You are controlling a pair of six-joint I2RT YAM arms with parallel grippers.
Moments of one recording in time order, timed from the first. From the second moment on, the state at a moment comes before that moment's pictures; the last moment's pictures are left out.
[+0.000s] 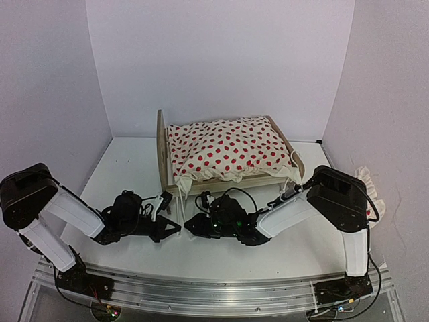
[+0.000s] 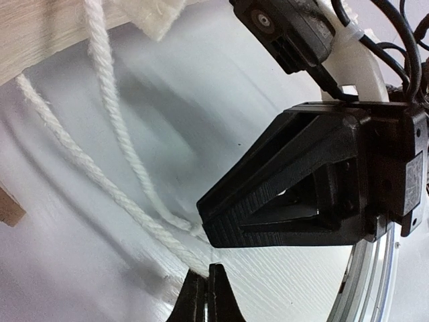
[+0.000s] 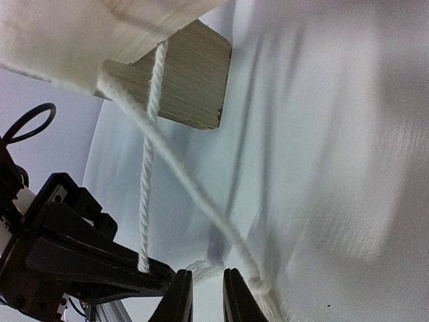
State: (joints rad) left arm -0.78 1.55 0.33 0.68 0.38 -0.34; right arm 1.10 2.10 1.06 0.53 -0.04 1.00
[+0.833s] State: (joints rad) left arm -0.72 1.51 0.41 0.61 0.50 -0.63; right arm 1.19 2.10 0.97 0.74 0.09 0.55
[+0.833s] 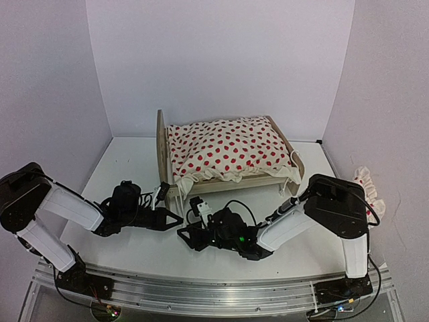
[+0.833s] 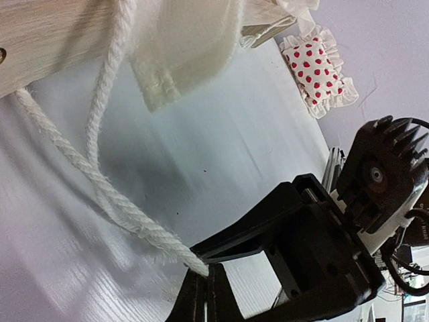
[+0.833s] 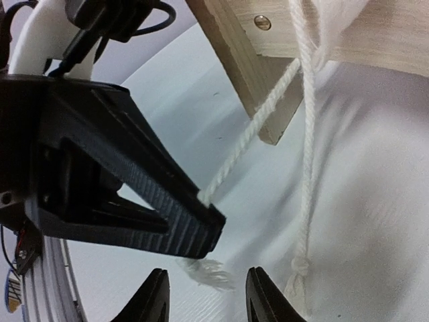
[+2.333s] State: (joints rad) left arm -0.66 1.51 0.43 0.58 0.50 -0.76; right arm 1.17 2.23 1.08 0.84 0.13 0.25
